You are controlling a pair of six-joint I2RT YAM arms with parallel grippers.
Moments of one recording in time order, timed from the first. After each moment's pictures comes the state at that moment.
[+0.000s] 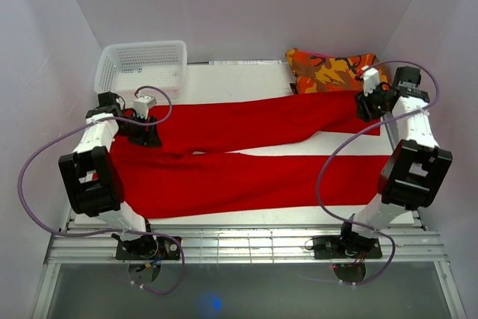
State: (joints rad) left arm 0.27 1.61 1.17 -0.78 0.61 0.57; right arm -0.30 1.63 1.35 -0.69 -0.50 -0.85
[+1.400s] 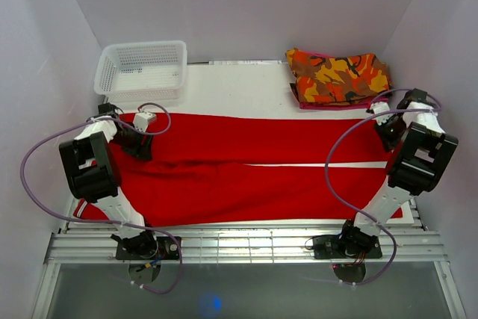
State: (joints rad) left arm 0.32 1.78 1.13 -0.71 0.44 0.82; right arm -0.44 1.84 1.27 -0.80 -0.08 -1.00
